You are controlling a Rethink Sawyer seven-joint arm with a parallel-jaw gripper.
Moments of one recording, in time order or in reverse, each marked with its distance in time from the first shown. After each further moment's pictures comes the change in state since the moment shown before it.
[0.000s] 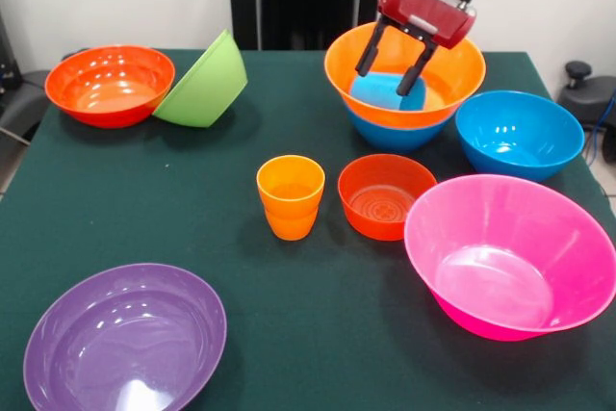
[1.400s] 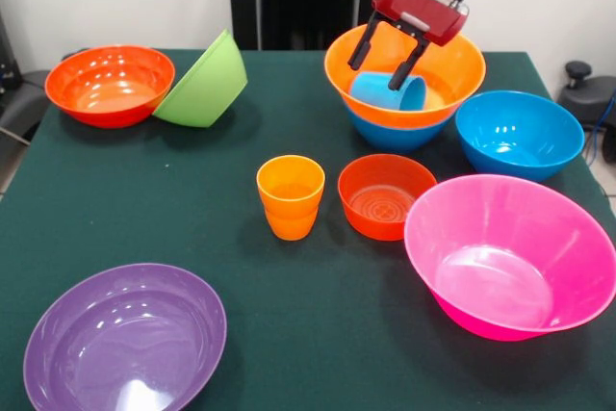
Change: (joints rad) arm -0.002 -0.001 -0.006 -0.001 0.006 0.071 0.000
